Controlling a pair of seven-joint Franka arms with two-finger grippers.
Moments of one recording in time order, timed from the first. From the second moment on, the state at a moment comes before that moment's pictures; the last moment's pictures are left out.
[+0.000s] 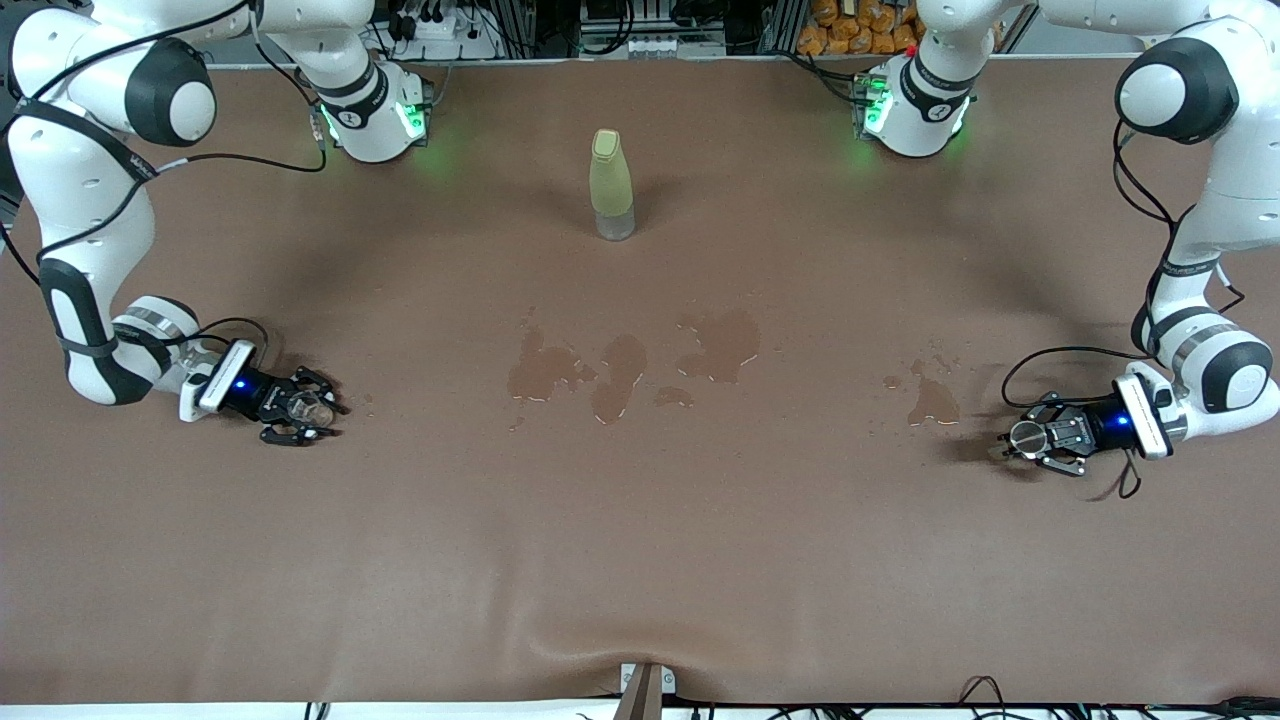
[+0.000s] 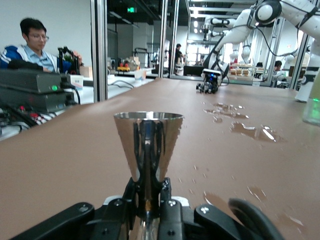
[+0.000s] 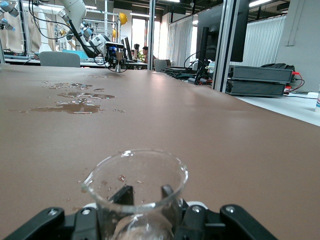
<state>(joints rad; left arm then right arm) 0.53 1.02 -0.12 -1.42 -1.17 1.57 2.40 -0.24 0.94 -0.22 -1.80 1.51 1.55 -2.84</state>
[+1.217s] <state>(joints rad) -0.17 0.99 -0.14 -1.41 -1.72 1.96 2.34 -0.17 0.90 -0.21 -1.75 1.51 1.36 -2.72</state>
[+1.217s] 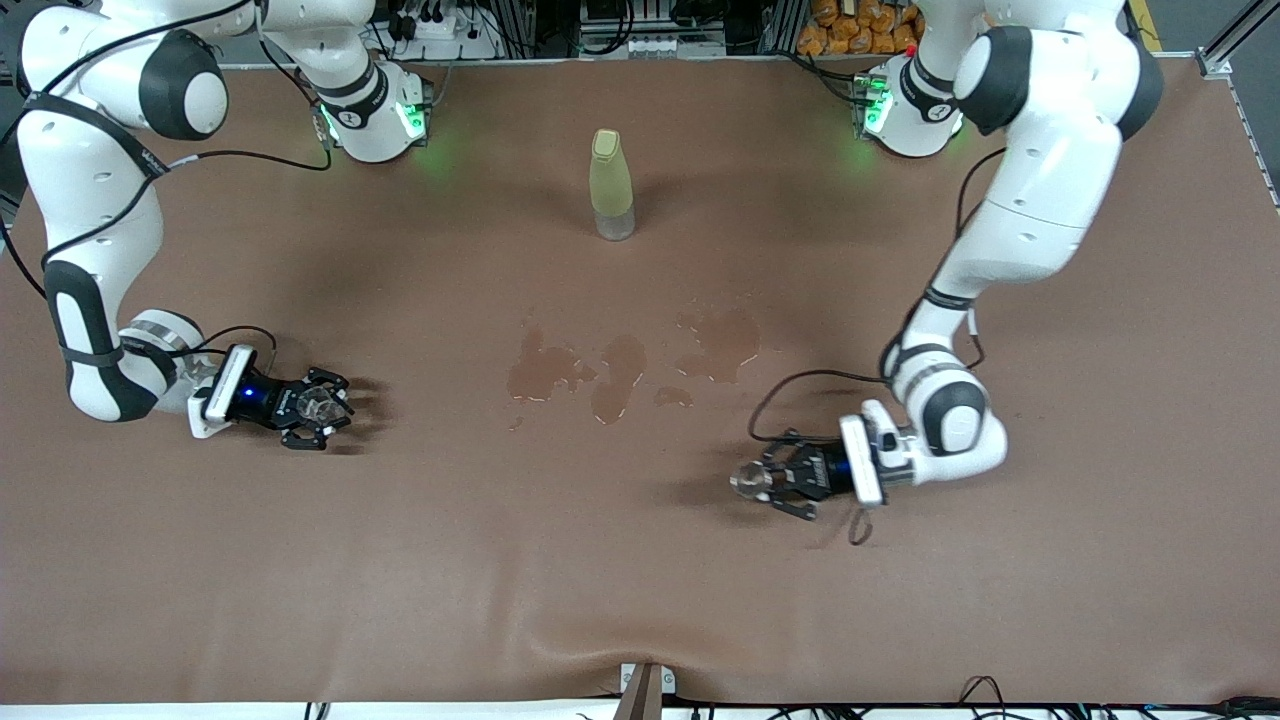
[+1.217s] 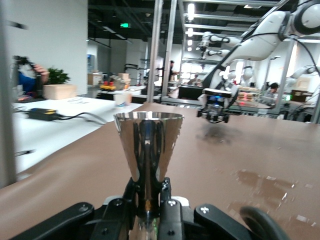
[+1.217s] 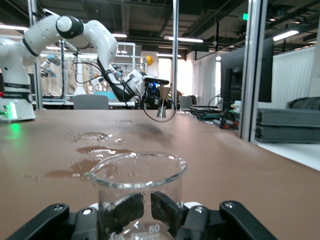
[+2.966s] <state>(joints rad) -0.63 0.99 -0.13 -1.43 -2.21 2.26 2.49 0.10 0.39 -0.21 -2.11 1.46 1.43 -2.25</state>
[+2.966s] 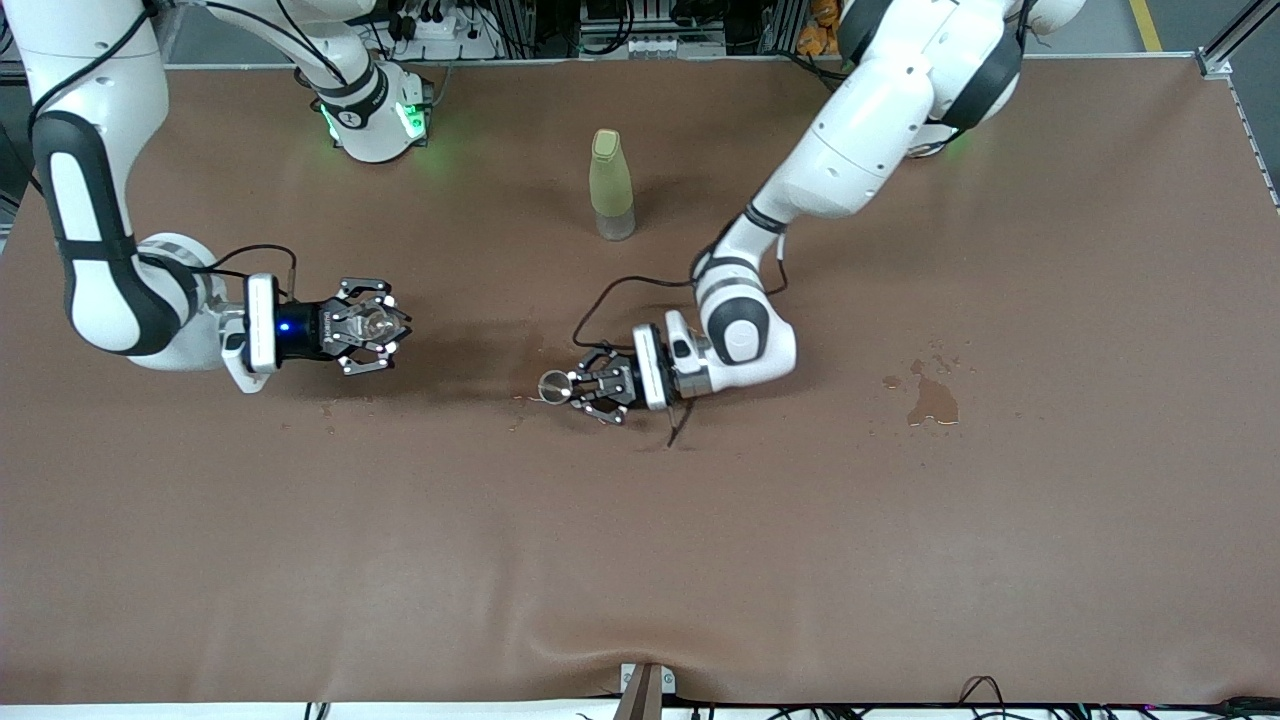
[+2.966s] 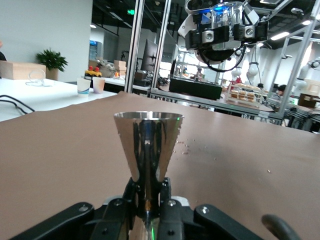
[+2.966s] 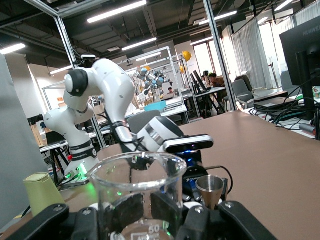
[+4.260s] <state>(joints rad) -0.67 0.98 -0.13 -1.41 -2.29 2.31 2.51 0.43 0.39 -0.20 -2.13 1.83 1.66 -2.26</state>
